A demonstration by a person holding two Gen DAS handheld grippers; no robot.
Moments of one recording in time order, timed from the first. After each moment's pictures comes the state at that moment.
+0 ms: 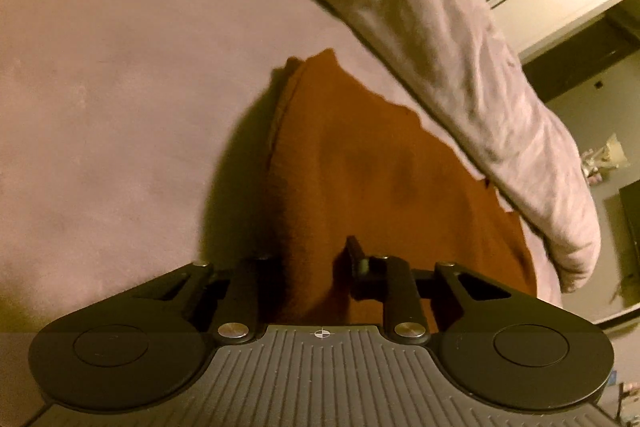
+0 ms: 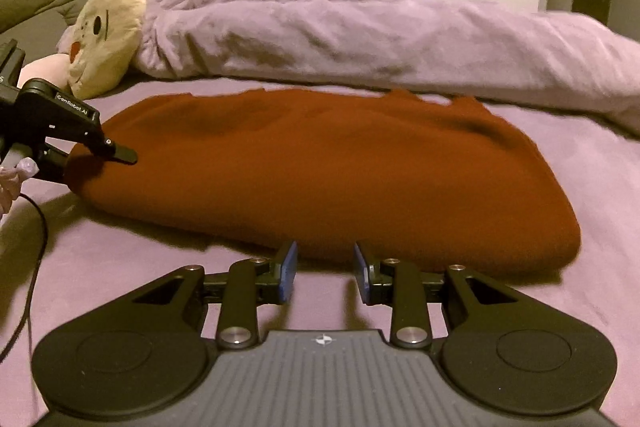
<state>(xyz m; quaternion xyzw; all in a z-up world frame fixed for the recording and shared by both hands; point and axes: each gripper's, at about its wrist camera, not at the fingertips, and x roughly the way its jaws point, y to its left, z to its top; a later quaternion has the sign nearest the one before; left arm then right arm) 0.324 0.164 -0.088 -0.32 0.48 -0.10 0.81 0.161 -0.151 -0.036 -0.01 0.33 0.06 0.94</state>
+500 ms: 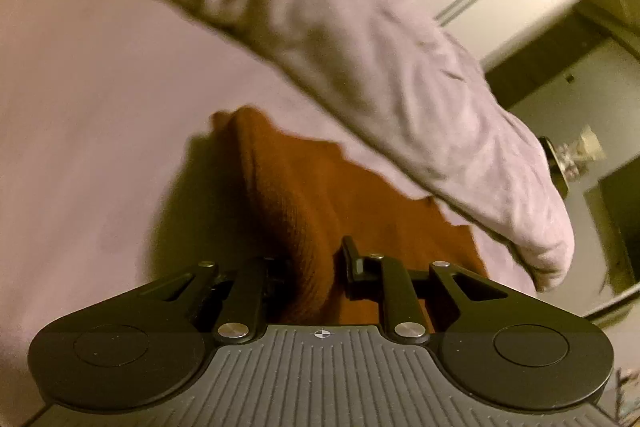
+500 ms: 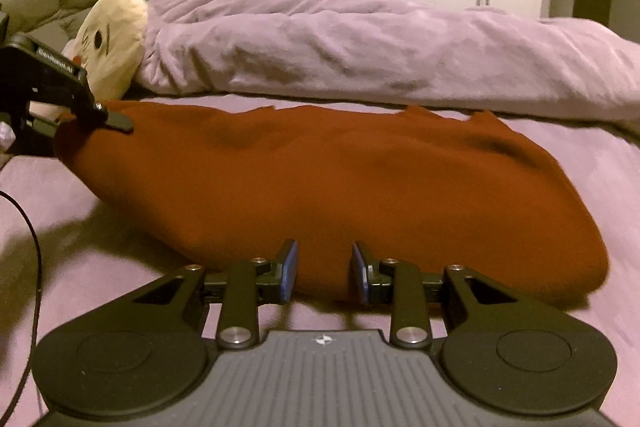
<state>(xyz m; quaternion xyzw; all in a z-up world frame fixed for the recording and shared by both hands) 0.333 0.130 -0.018 -0.29 0.44 -0.14 0.84 0.176 -0.144 -0.036 0.01 0.32 0.05 0.95</state>
